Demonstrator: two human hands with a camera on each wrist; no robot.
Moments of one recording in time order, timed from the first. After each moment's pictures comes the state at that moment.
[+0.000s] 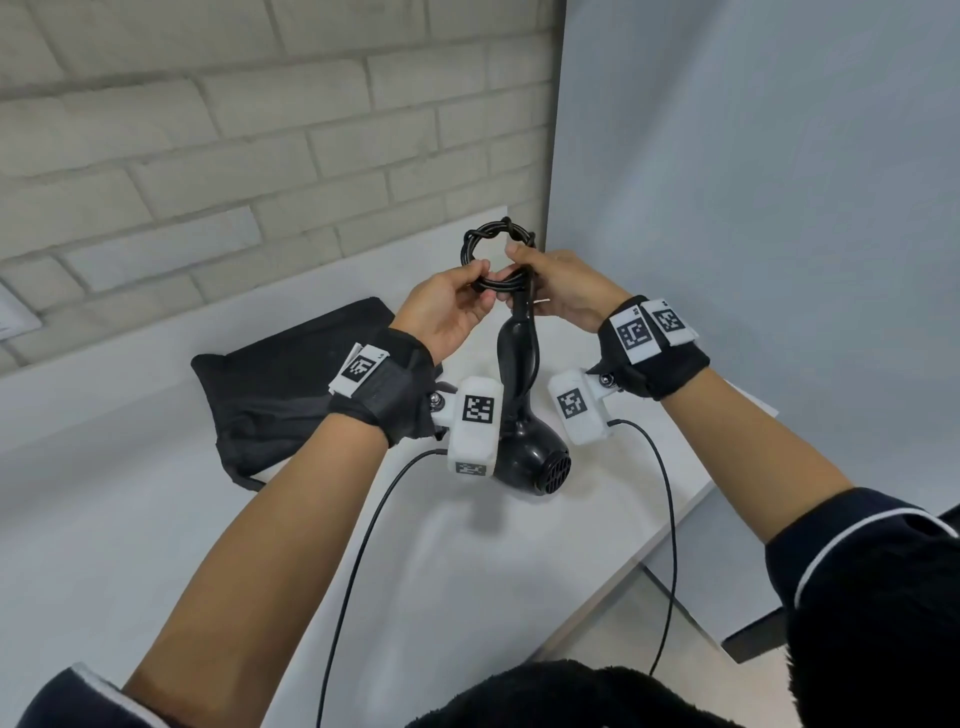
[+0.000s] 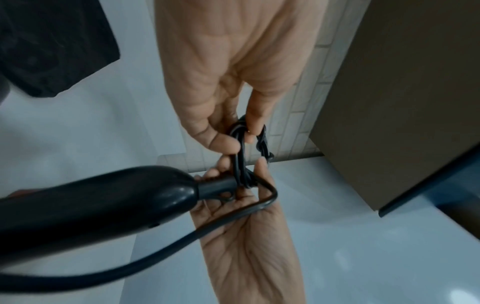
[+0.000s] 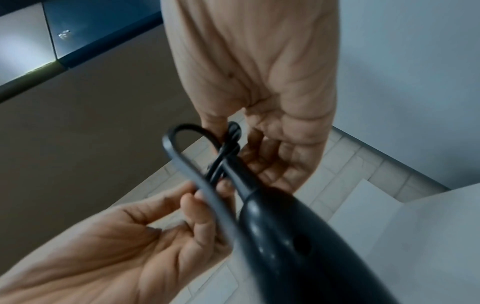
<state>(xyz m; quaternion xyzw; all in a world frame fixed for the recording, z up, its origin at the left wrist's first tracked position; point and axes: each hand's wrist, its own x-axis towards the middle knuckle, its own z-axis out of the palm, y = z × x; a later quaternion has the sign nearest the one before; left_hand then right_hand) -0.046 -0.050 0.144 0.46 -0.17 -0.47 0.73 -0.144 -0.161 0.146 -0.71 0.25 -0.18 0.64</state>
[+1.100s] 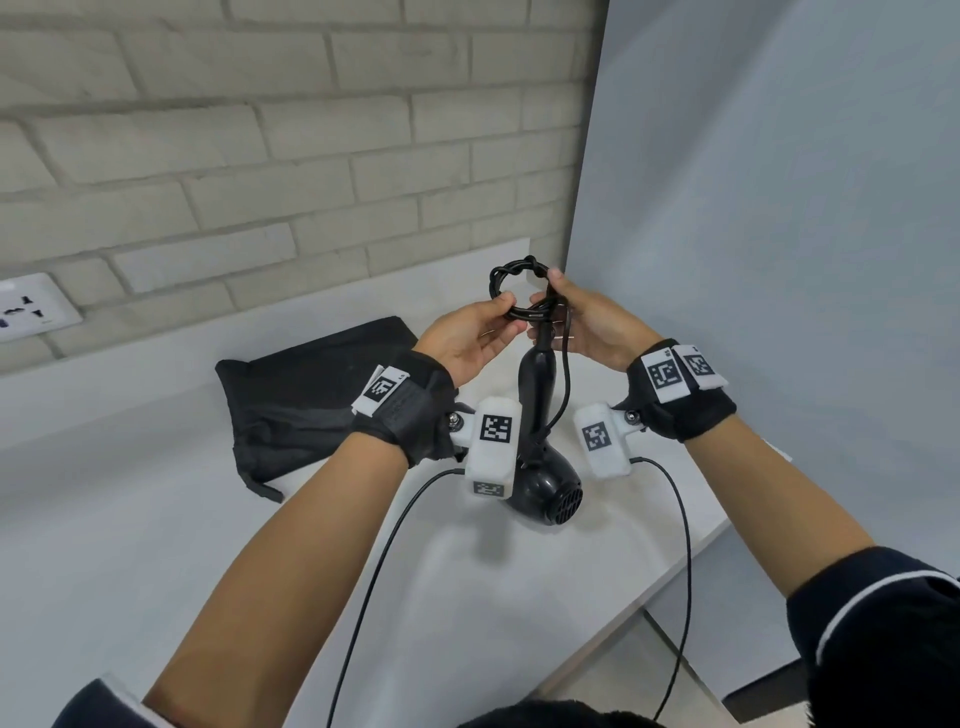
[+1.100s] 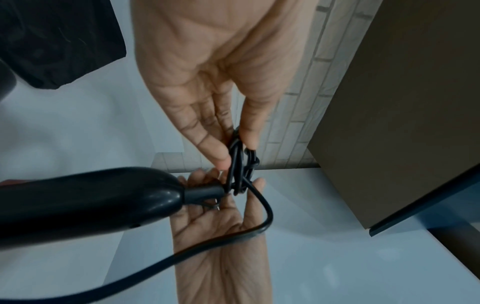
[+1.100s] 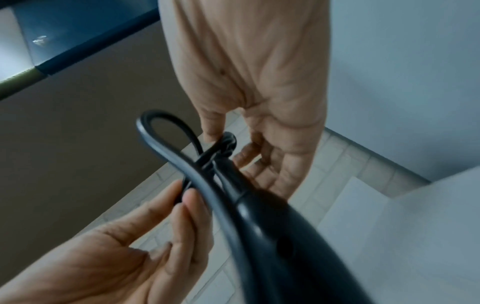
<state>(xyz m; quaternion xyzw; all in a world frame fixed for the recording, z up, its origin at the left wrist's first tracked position) -0.048 -0.038 0.149 0.48 -0.14 -0.48 0.72 -0.149 -0.158 0.146 -0.65 0.25 -0.17 0.69</state>
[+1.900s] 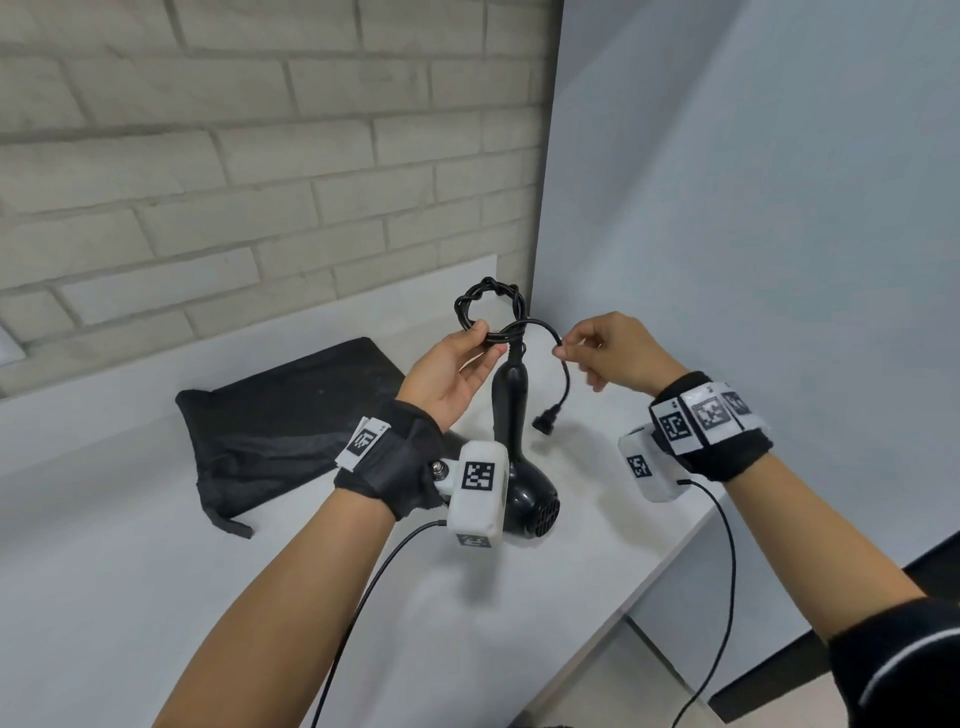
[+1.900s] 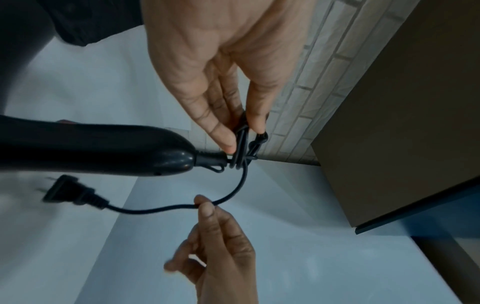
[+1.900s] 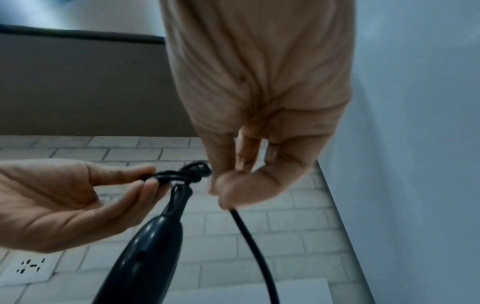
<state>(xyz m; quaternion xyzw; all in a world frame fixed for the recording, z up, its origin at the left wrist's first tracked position) -0.062 -0.038 0.134 0.38 -0.11 -0.48 0.78 -0.204 -0.175 0.142 -0.86 0.33 -0.19 0.35</state>
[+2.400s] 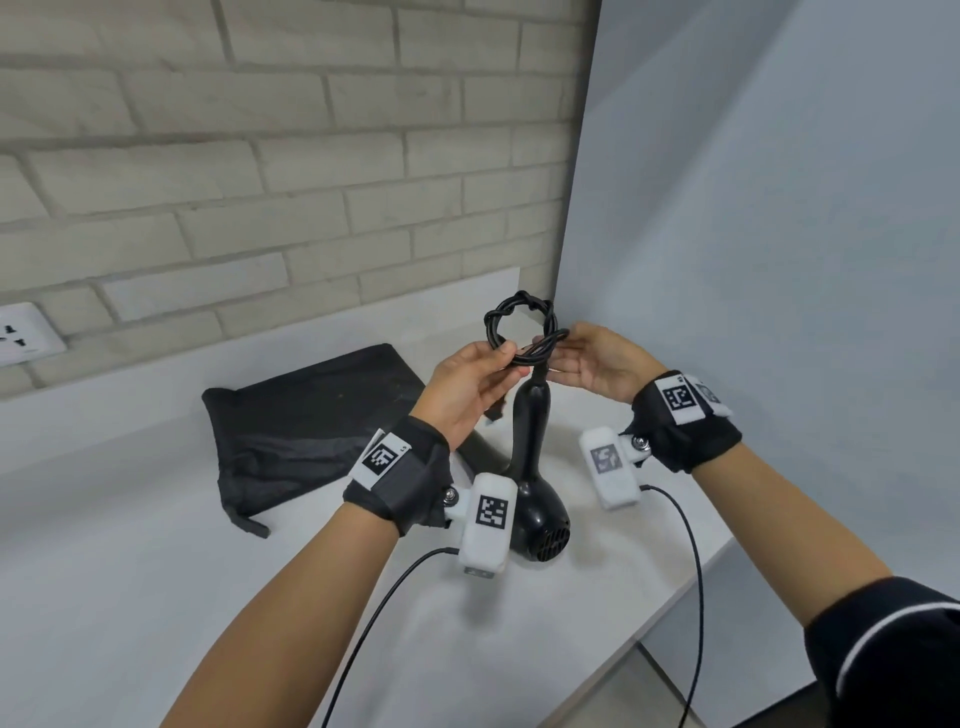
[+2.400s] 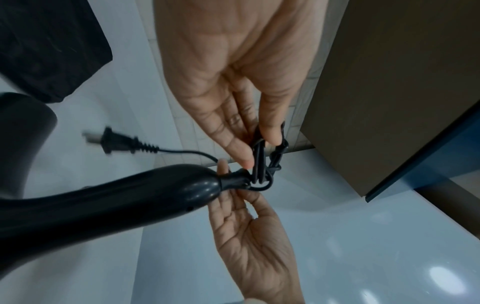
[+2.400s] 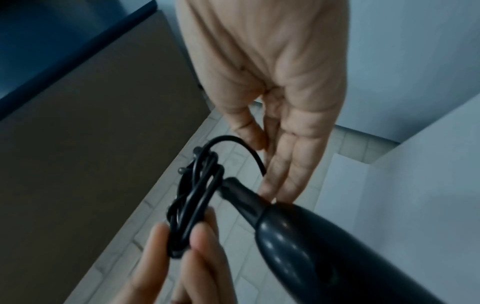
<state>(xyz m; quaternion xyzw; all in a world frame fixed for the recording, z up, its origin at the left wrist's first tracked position) -0.058 -0.031 0.128 0.42 -0.23 -0.45 0.75 -0.159 -0.173 0.146 -0.53 0.29 -0.17 0.78</state>
